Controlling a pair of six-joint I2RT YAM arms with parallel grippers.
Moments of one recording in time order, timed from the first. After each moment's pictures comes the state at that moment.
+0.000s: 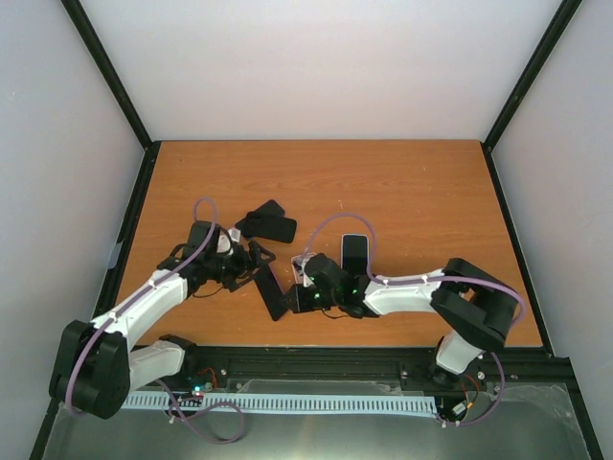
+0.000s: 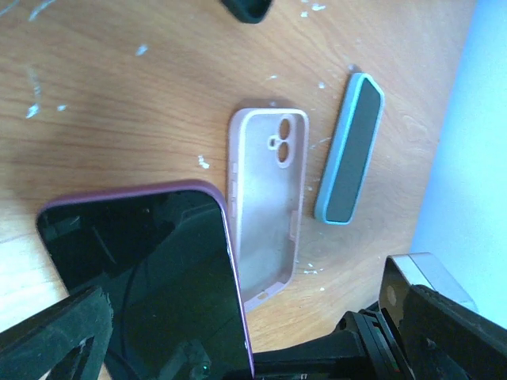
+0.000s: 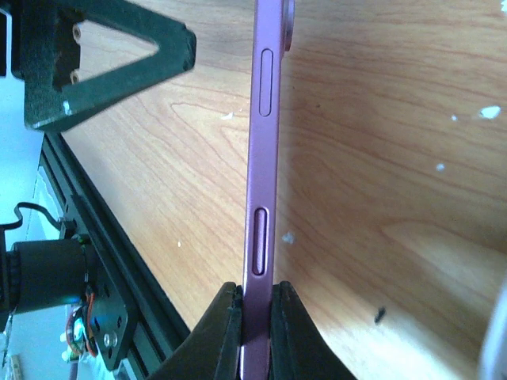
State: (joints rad) left arm -0.31 1.13 0.55 -0.32 0.58 -0.88; right arm 1.05 1.65 0.72 0.24 -0.30 0.86
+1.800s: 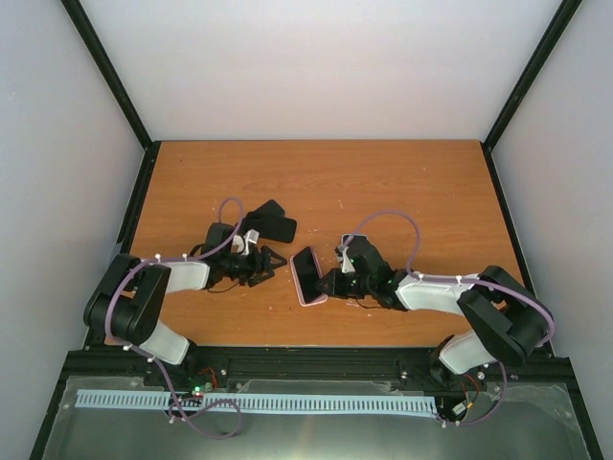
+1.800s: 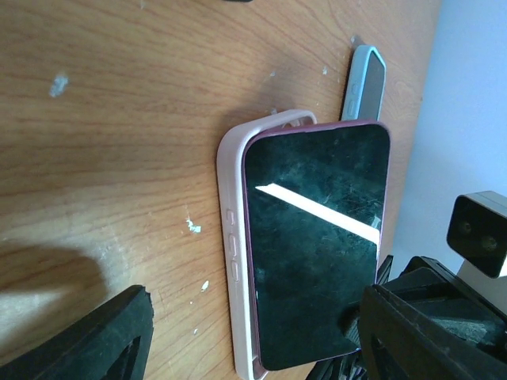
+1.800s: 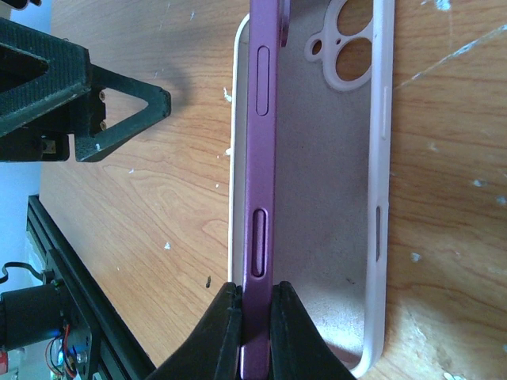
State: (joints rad) left arm -0.31 1.52 0.49 0.18 0.77 -0.83; right arm 0.76 1.45 0.52 0.19 -0.39 0.83
